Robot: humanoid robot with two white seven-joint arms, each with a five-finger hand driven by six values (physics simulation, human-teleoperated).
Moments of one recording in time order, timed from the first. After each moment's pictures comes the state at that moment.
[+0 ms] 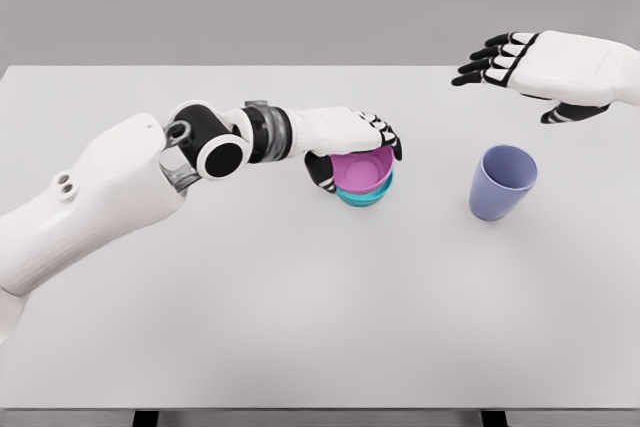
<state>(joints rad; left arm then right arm) -0.97 0.36 -1.07 -1.52 -0.36 0.04 -0.61 -0.71 -0.94 0.47 -1.61 0.38 -0.61 0.61</state>
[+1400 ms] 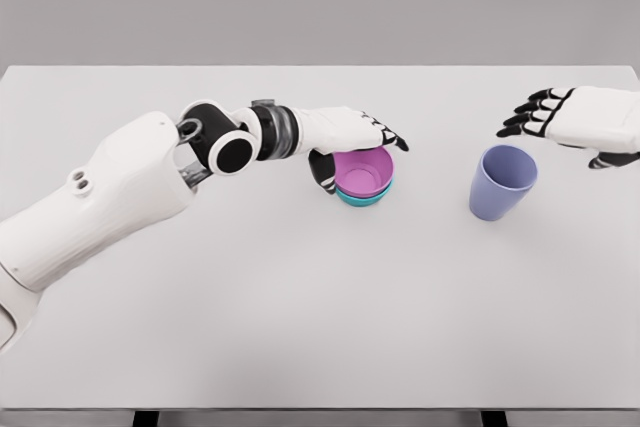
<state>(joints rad) -0.98 0.33 -1.08 -1.46 -0.36 0.04 -0.61 -0.60 -1.05 0.49 -1.60 0.45 -0.61 0.61</state>
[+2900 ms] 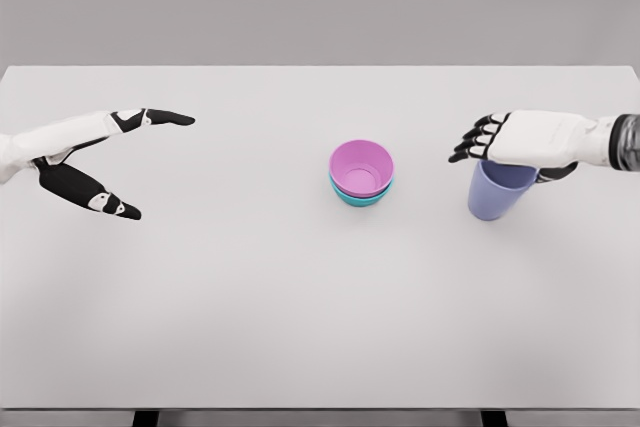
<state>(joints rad) -0.51 1.03 -0.61 -1.56 0.50 -0.61 -0.61 -0.72 -0.92 0.70 -1.52 0.52 -0.61 0.61</state>
